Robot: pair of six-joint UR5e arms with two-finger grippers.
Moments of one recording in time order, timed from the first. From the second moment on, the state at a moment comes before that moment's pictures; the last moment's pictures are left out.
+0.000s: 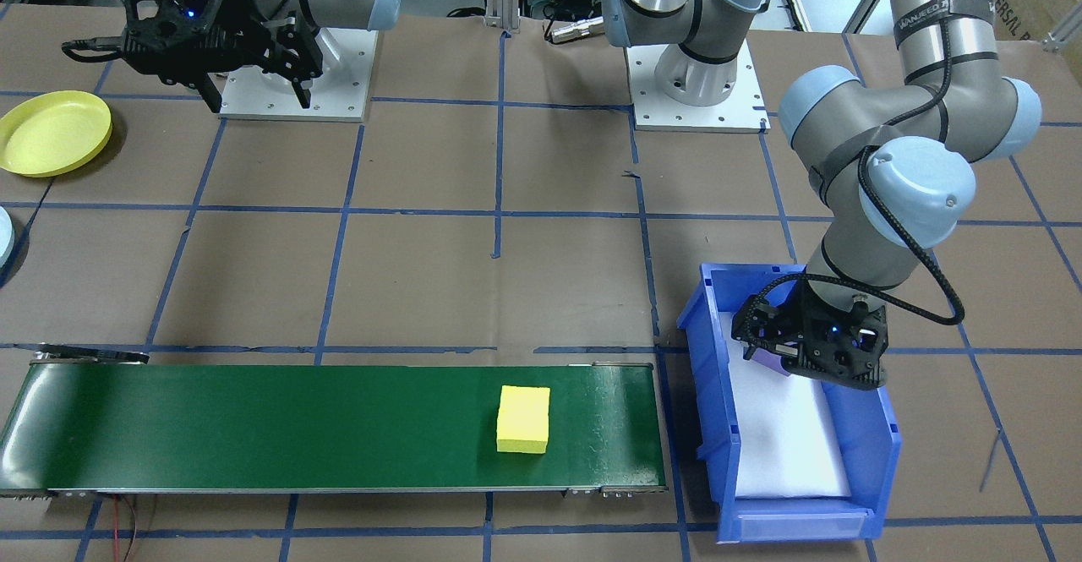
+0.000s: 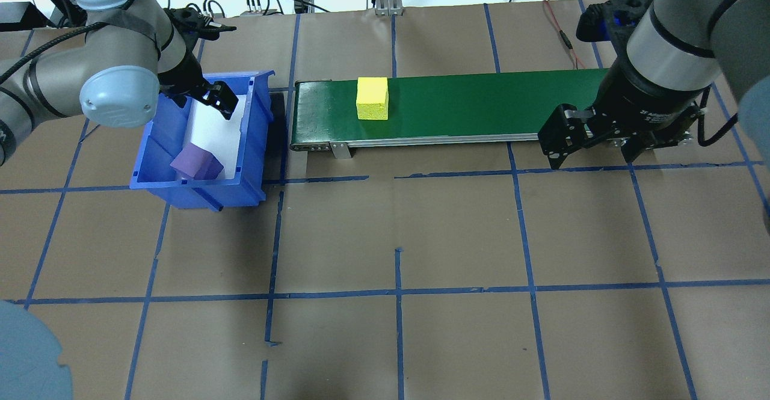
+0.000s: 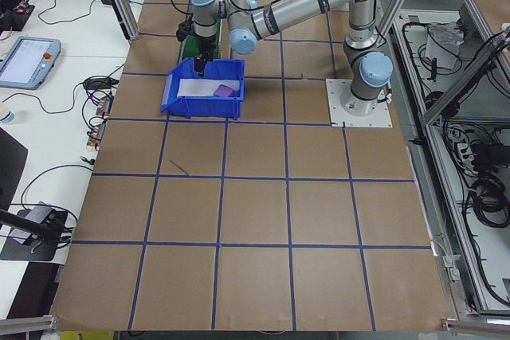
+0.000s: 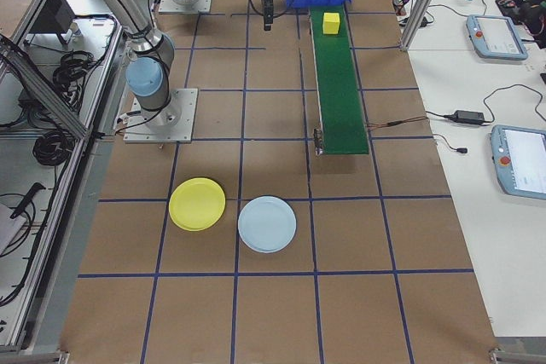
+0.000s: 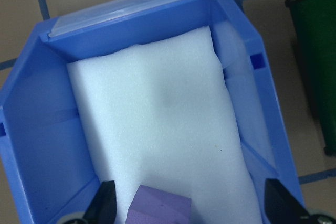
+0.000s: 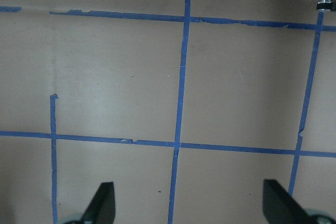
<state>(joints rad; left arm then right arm) -1.43 -1.89 -1.69 -1.03 1.63 0.46 1.54 -1.76 1.73 -1.52 -1.55 -0.10</state>
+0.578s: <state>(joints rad) -1.41 -1.92 -1.72 -1.02 1.70 0.52 1.54 -1.76 1.73 -1.52 -1.55 -0.10</state>
